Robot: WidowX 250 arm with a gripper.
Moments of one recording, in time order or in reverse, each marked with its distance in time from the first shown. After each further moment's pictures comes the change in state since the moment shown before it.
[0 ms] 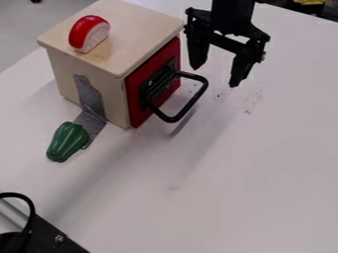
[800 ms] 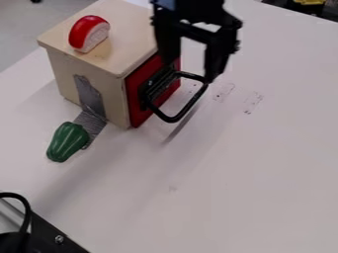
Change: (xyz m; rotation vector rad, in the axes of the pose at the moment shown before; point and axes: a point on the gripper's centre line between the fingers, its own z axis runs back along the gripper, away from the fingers) arm -0.065 0.014 0.038 -0.044 -0.065 0.014
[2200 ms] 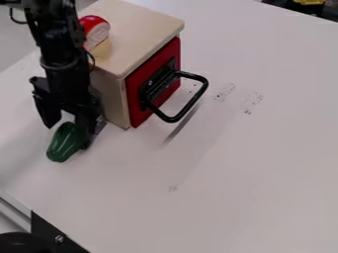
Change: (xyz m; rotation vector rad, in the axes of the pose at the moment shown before) arm -0.063 0.139 -0.121 0.116 0.094 0.166
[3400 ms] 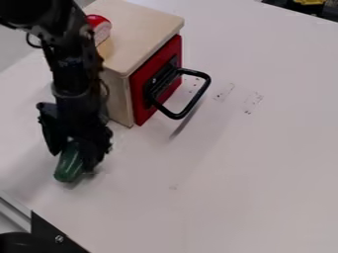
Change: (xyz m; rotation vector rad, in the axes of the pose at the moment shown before) arm -0.034 -0.039 0.015 0.018 -0.022 0.008
